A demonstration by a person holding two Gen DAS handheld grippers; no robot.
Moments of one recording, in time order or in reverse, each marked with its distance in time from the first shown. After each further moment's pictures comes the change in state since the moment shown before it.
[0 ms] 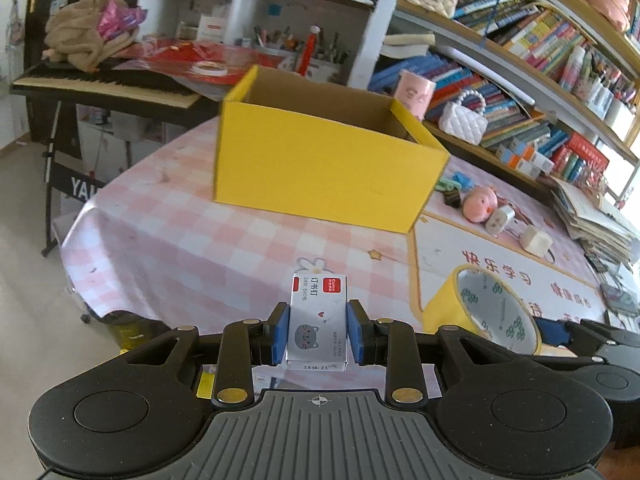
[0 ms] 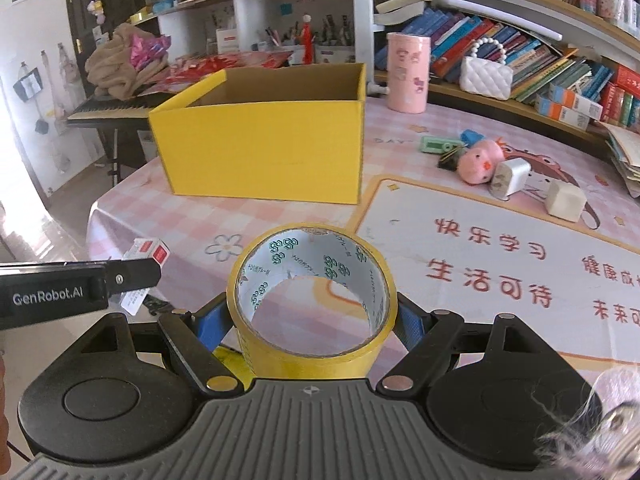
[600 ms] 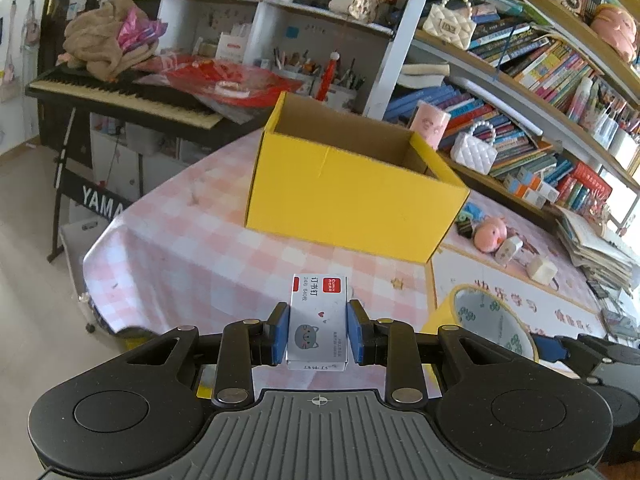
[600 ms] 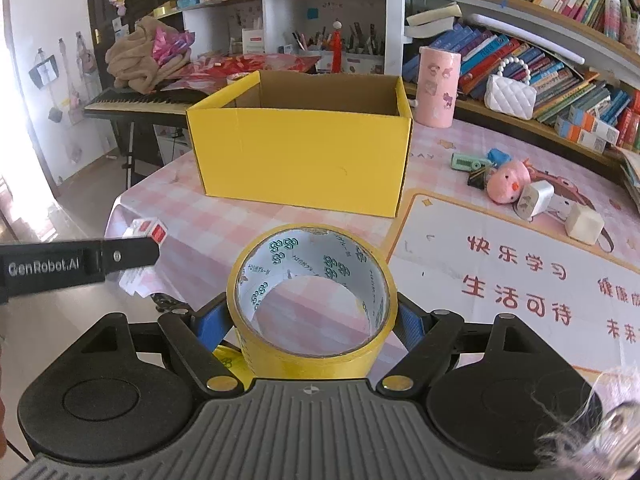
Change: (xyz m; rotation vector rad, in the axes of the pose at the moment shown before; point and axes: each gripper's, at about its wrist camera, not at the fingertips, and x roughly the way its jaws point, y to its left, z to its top) left arm -0.013 0.025 0.013 -0.026 -0.072 -0.002; right arm 0.001 0.029 0.008 -0.063 -0.018 0.009
